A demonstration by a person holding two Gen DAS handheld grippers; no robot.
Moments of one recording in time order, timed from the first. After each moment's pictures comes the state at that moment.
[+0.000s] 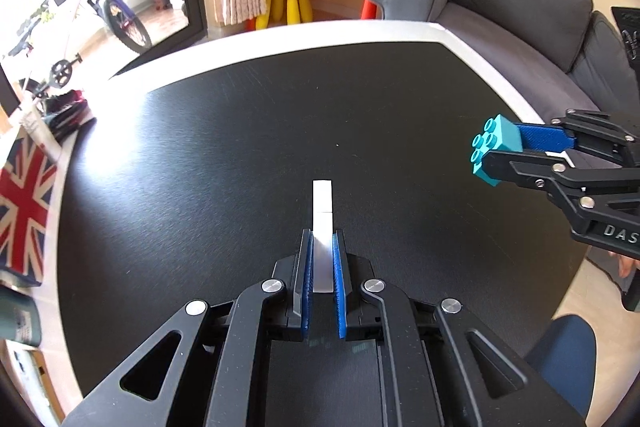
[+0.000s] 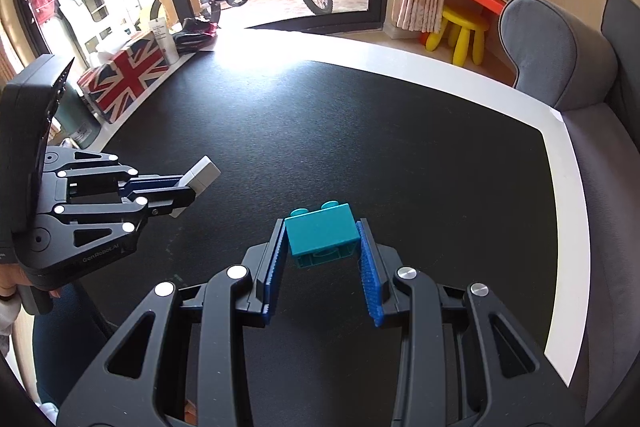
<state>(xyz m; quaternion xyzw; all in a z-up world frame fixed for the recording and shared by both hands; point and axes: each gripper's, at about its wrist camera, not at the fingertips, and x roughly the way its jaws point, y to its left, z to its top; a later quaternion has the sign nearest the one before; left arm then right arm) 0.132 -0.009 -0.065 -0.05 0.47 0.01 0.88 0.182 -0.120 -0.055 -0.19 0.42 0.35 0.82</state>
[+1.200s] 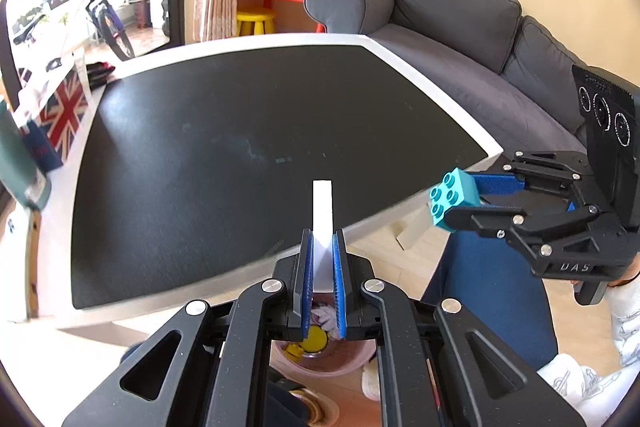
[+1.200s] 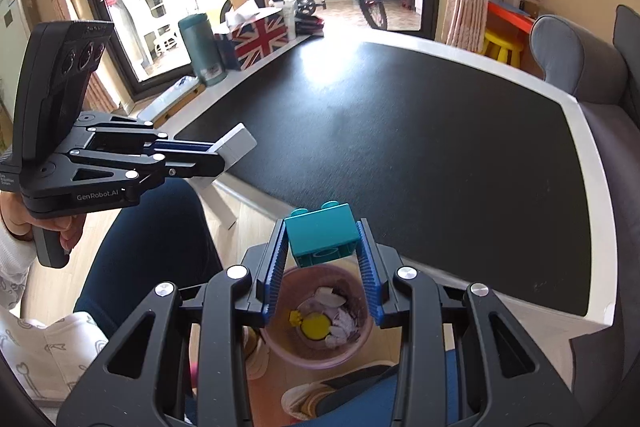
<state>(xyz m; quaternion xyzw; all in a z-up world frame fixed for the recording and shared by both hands) -0.068 -0.041 -0.044 -0.08 0.42 -0.05 0.90 -0.042 -0.177 -0.056 -0.18 0.39 0.43 0.80</state>
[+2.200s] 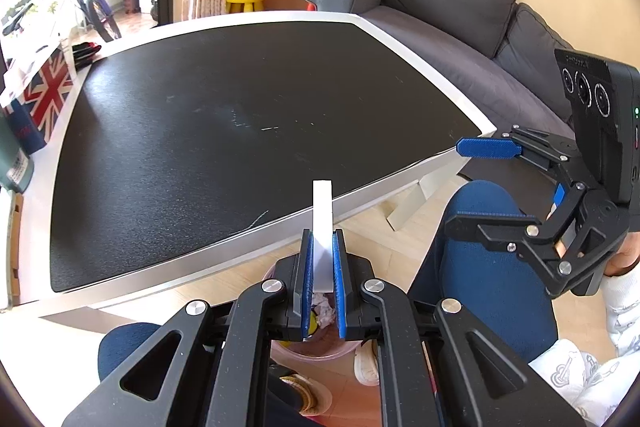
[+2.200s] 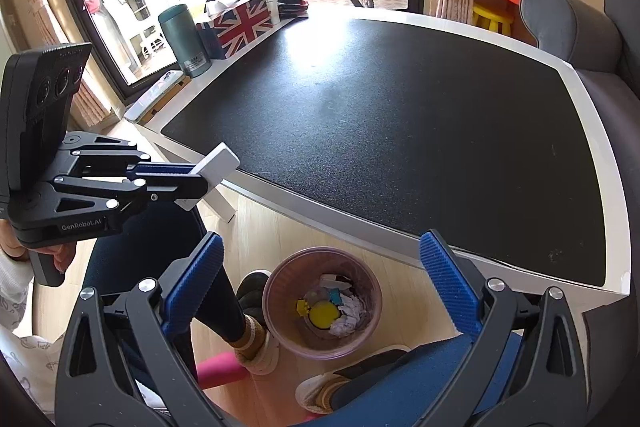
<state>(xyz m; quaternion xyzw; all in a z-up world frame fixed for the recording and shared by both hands) -0.067 -0.045 -0.064 -0.08 0.45 -0.08 0.89 -0.033 -0.177 -0.075 -0.16 0.42 0.40 0.80</state>
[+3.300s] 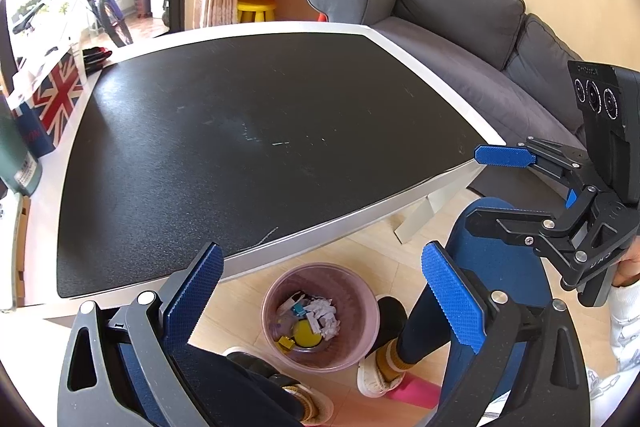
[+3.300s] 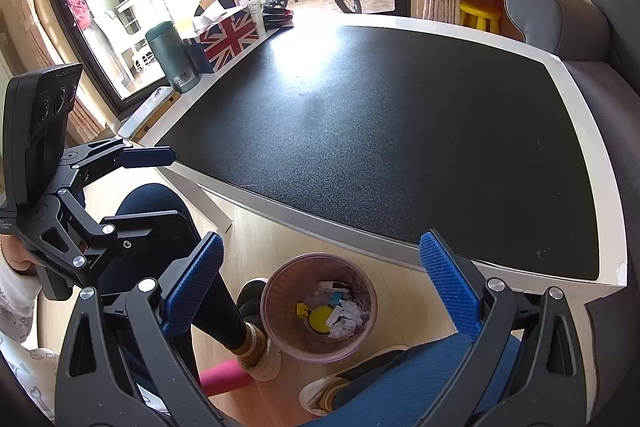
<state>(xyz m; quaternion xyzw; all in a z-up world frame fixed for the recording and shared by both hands) -0.064 -0.040 -0.060 -0.09 0.43 -0.05 0.90 -0.022 -0.190 -0.068 -0.13 0.42 0.39 0.81</state>
